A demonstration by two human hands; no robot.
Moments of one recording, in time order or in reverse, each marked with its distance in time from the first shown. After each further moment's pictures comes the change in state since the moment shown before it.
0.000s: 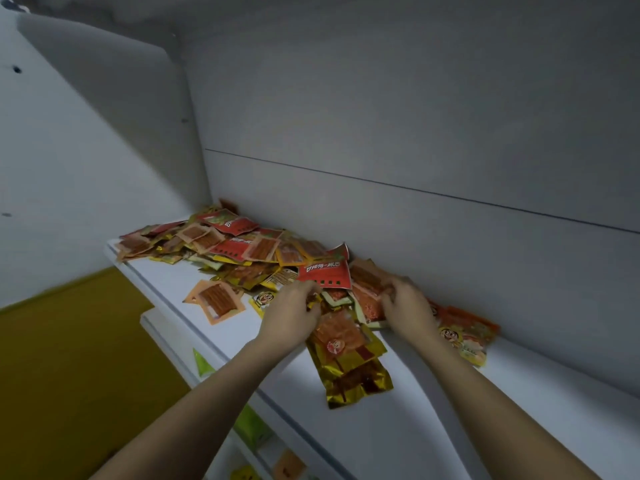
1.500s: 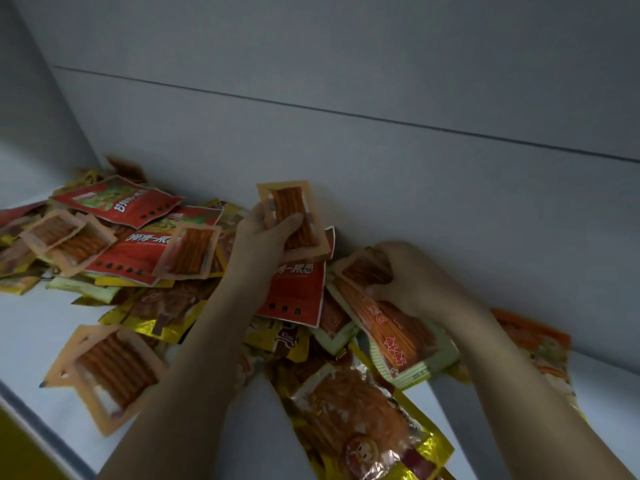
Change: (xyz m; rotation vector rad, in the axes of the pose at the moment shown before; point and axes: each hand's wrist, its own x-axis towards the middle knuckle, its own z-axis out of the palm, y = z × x) left_hand 0.175 -0.040 0.027 -1.163 -0.056 -0.275; right_hand 0.100 -0.010 0.019 -0.190 -0.329 0.179
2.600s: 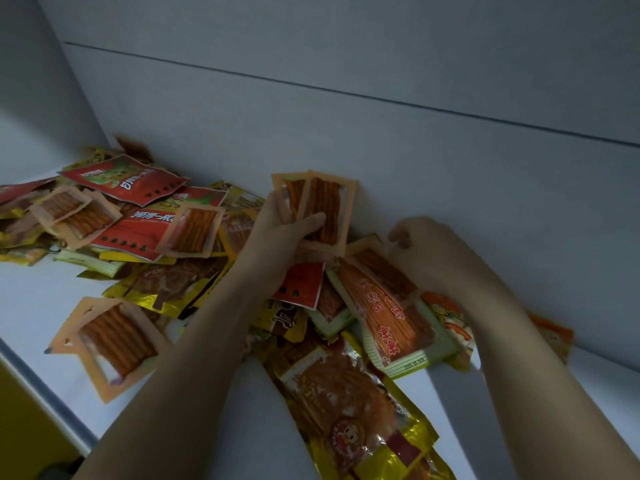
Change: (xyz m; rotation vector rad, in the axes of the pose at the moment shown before) left_hand -0.021 0.003 0.013 -0.115 -0.131 -0.078; right_hand -0.009 -0.008 -0.023 0.011 0.090 0.100
